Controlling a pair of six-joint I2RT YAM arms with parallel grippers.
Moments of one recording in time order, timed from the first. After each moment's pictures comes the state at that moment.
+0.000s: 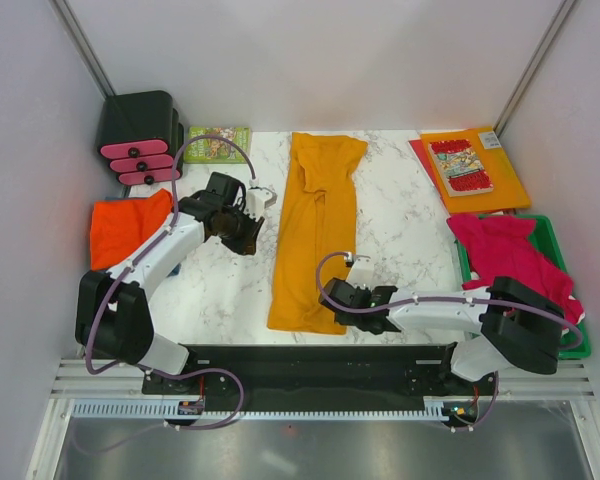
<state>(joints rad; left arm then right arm) -0.35 1.47 1.12 -0.73 0.29 0.28 1.12 1.45 0.68 -0.35 0.47 1.10</state>
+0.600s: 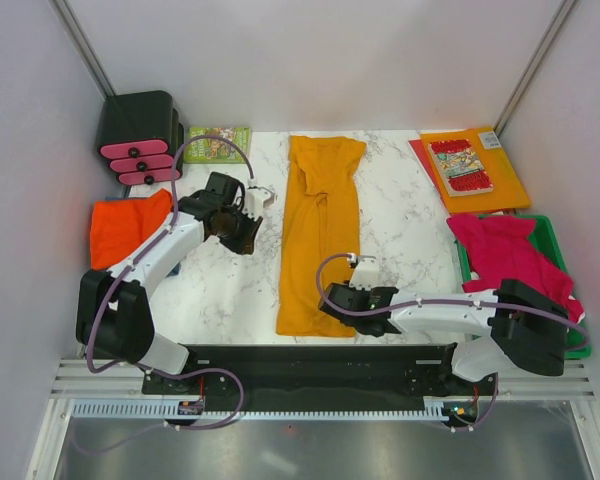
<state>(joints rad) -0.34 1.48 1.12 -0.72 0.26 0.28 1.15 1.42 0.69 -0.49 0.55 1.19</state>
